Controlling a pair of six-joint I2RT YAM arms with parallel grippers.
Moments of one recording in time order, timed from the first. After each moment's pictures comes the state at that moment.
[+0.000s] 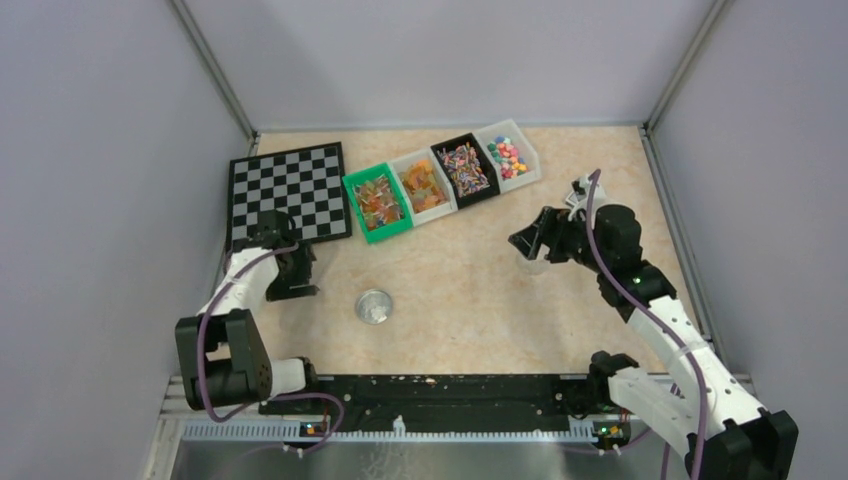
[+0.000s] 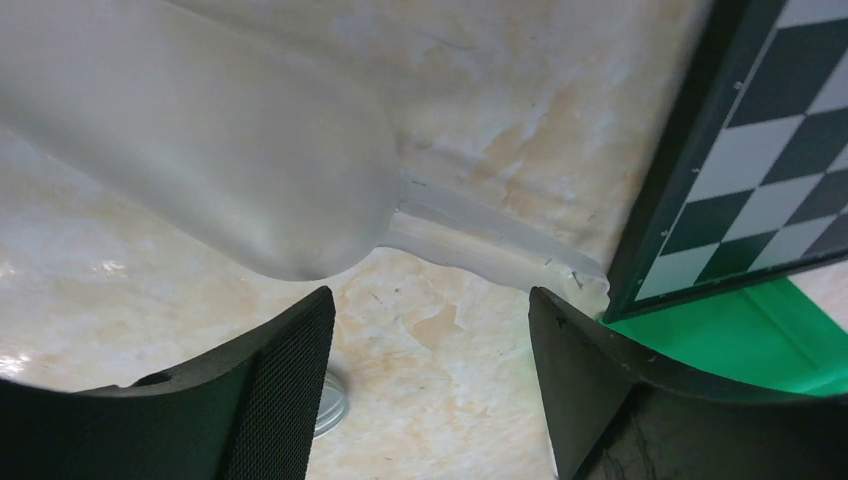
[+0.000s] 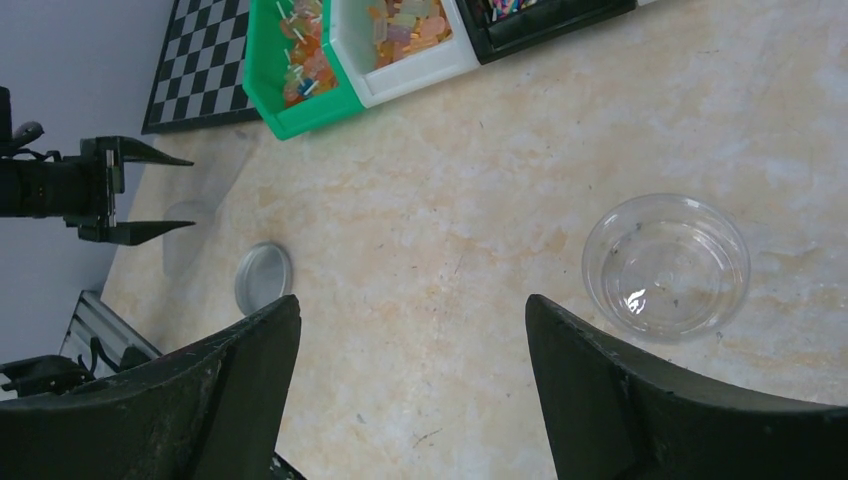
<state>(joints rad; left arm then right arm) 0.14 1.29 0.78 -0.73 -0.07 -1.57 0.31 0.84 0.71 -0.26 -0.31 0.45</state>
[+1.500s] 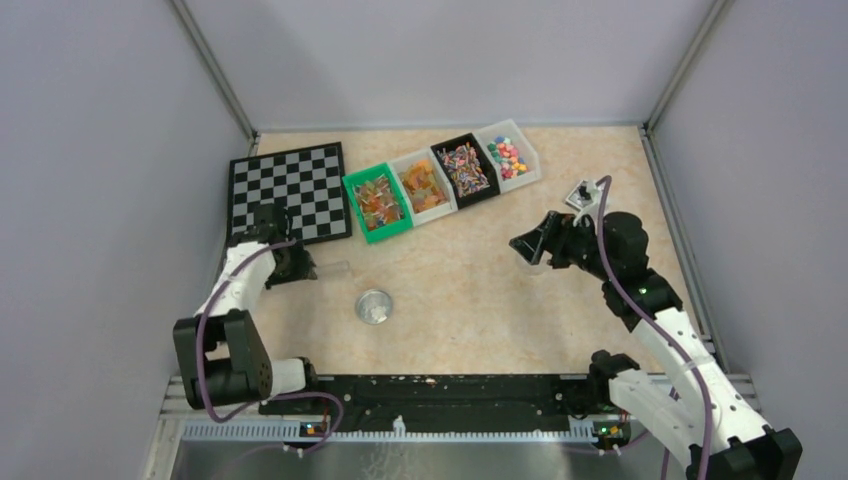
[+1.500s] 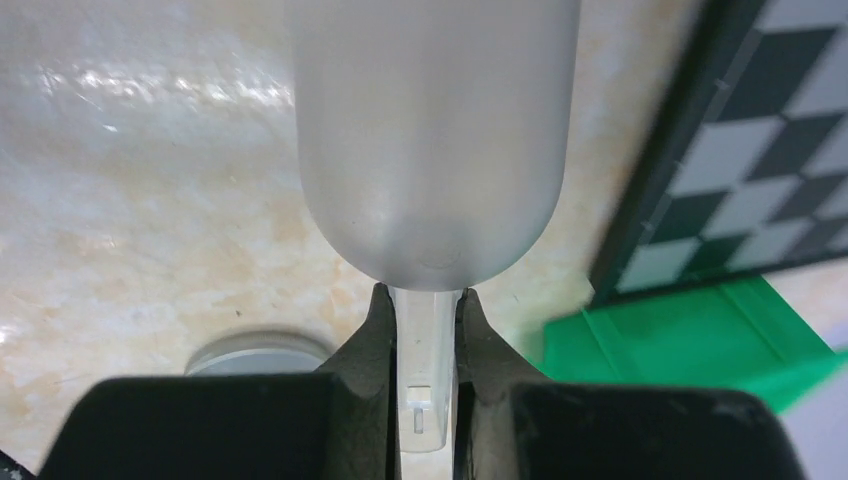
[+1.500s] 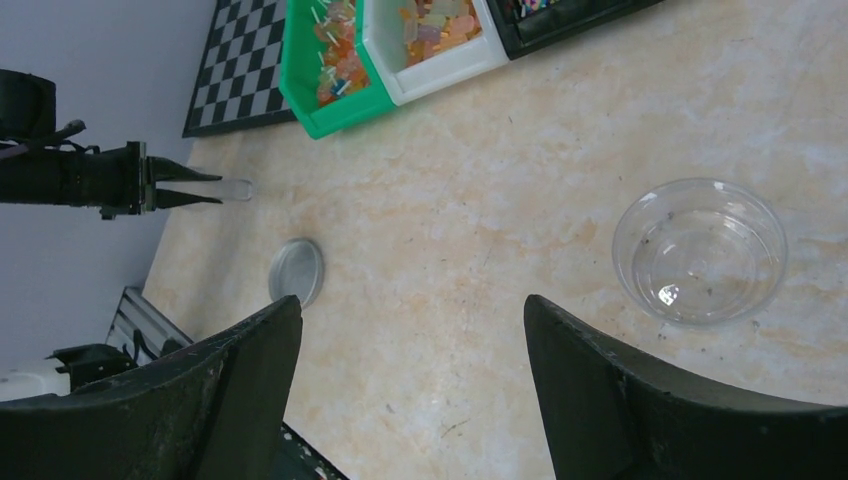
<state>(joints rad) 0.15 1.35 0.84 -0.81 -0.06 -1.66 0.31 0.78 0.69 -0.29 -0.33 0.49</state>
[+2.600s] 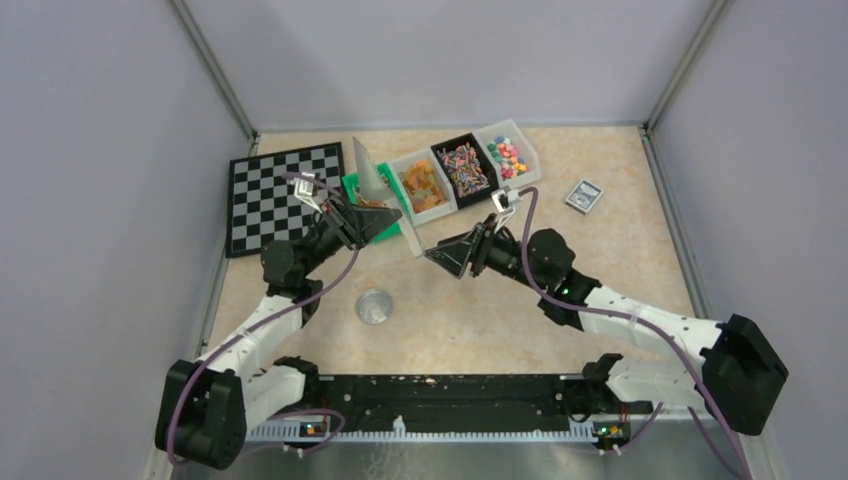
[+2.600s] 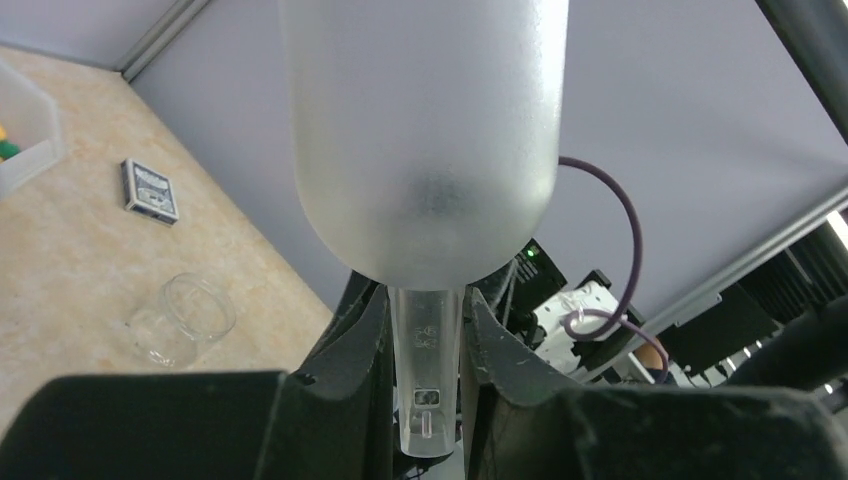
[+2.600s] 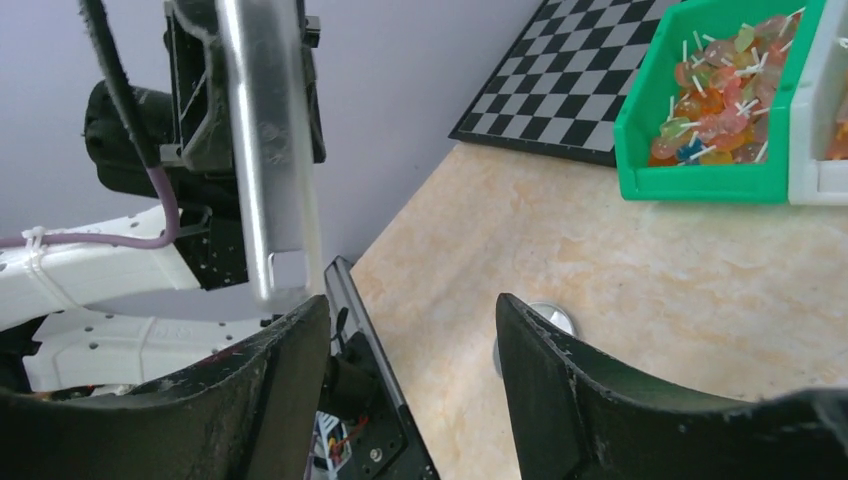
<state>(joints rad) -0.26 1.03 0.48 1.06 0.70 -1.33 0.85 1.10 0.62 0.52 -0.21 0.72</state>
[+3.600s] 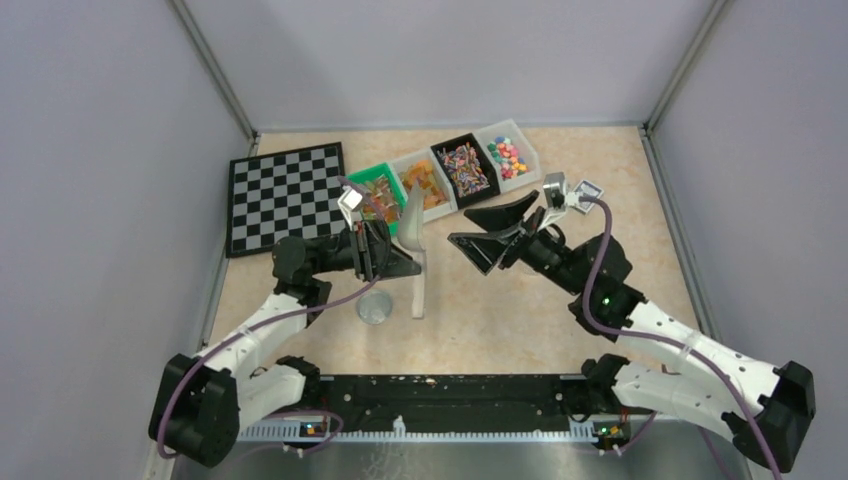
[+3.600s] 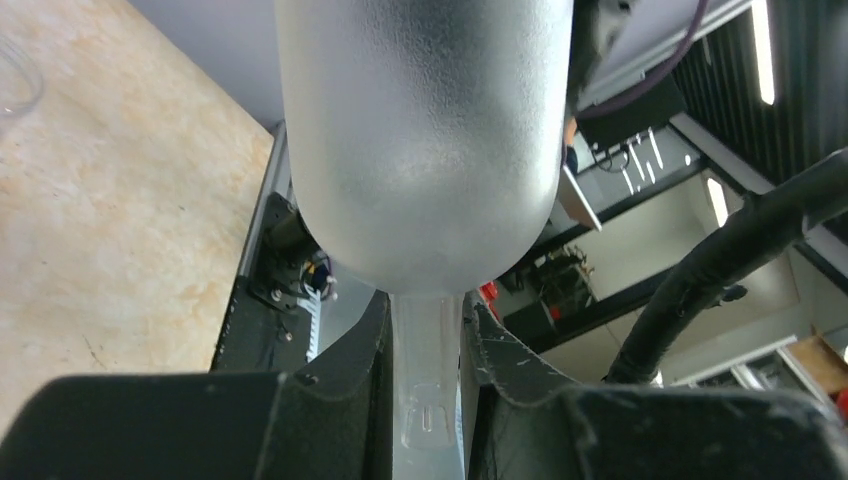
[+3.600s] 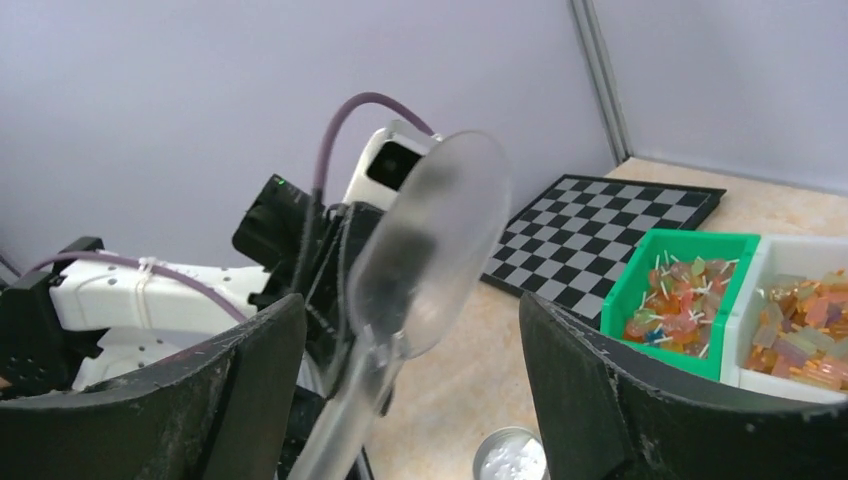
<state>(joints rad) -0.36 1.07 0.48 1.09 1.11 -1.45 0.86 0.86 0.68 0.51 -0.15 0.50</state>
